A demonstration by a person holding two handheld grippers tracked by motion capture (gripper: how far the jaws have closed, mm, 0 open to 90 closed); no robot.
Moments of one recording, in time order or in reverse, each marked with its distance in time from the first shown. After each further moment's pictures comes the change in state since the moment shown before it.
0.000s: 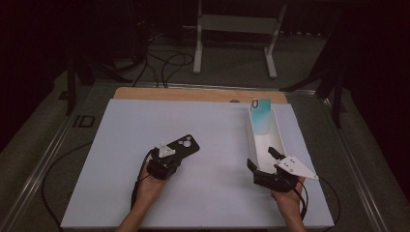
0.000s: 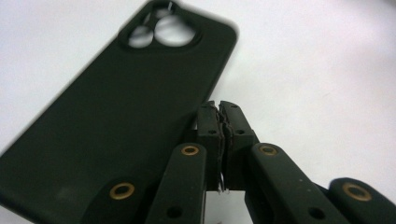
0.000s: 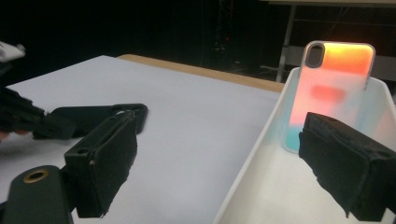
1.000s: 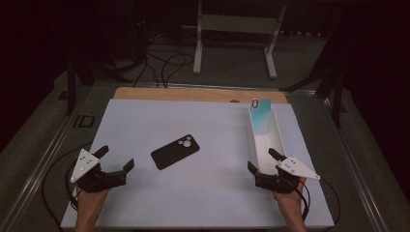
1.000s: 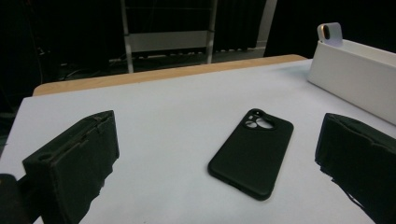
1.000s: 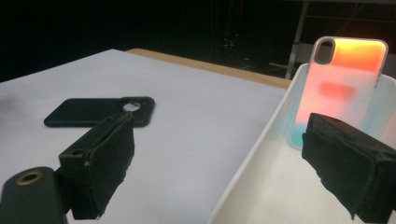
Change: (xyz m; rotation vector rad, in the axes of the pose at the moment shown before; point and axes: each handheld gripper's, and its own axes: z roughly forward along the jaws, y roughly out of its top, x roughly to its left) left arm 0.070 -0.047 -0.147 -0.445 0.168 -0.045; right arm -0.004 -0.002 -0.003 0.017 0.041 -0.017
